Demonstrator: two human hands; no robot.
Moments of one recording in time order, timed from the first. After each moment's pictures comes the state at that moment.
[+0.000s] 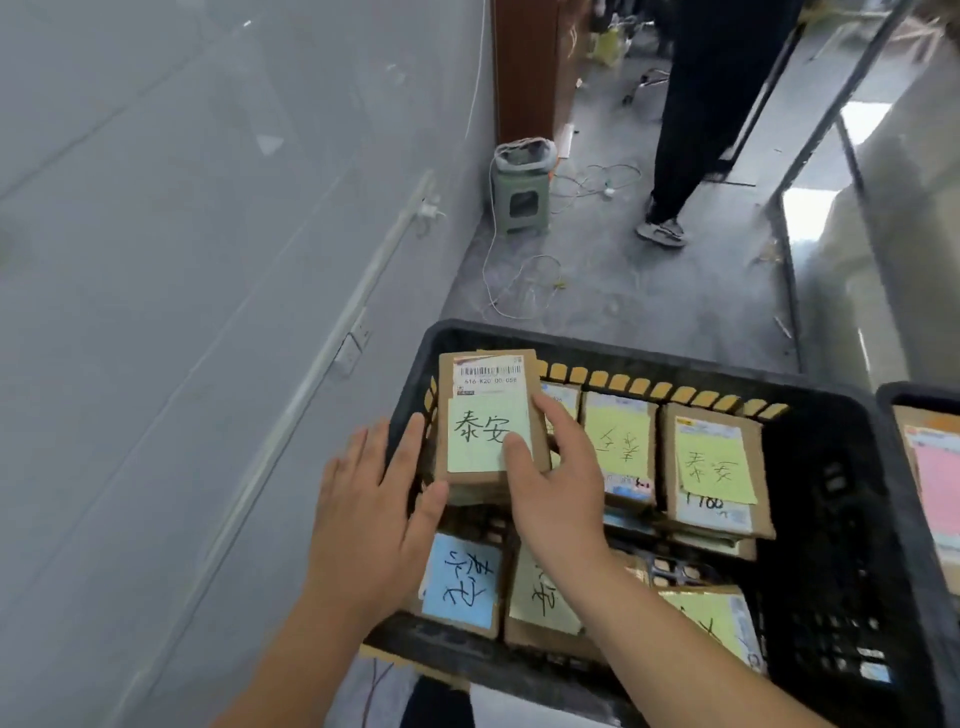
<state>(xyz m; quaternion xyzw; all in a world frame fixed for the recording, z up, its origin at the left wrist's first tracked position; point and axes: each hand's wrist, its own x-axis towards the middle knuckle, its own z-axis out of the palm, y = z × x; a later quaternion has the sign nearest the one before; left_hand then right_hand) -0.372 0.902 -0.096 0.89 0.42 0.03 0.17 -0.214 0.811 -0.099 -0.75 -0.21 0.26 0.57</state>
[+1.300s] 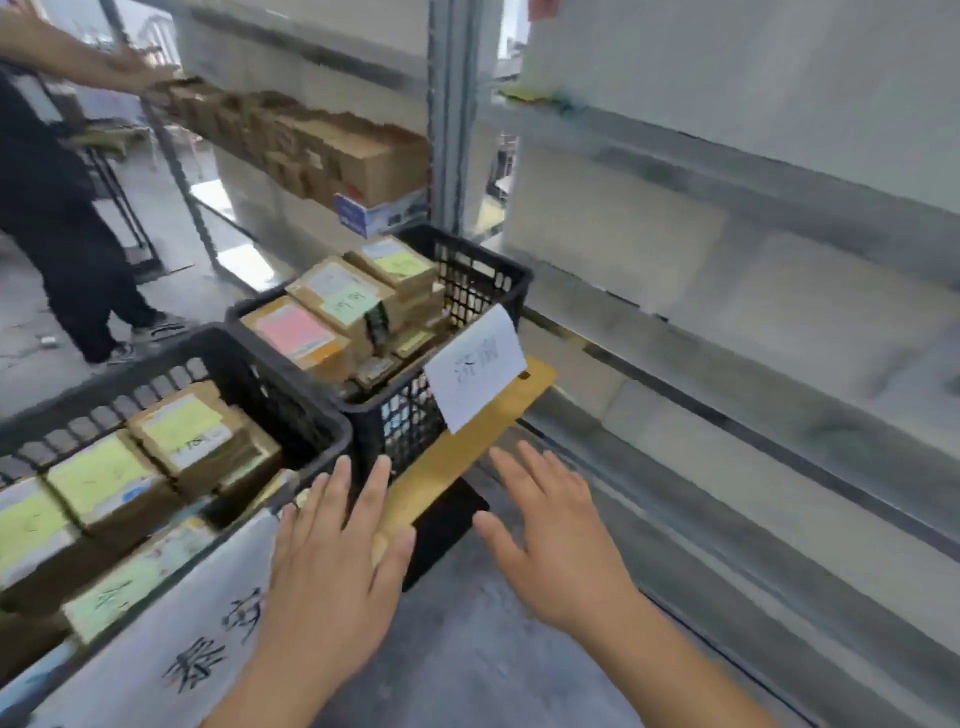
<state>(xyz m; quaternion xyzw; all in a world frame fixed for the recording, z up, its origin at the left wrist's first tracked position) -0.373 0.598 -0.042 0.98 -0.11 -0.04 0.15 -0.398 0.377 -0.023 -0.97 0.03 0.04 0.23</state>
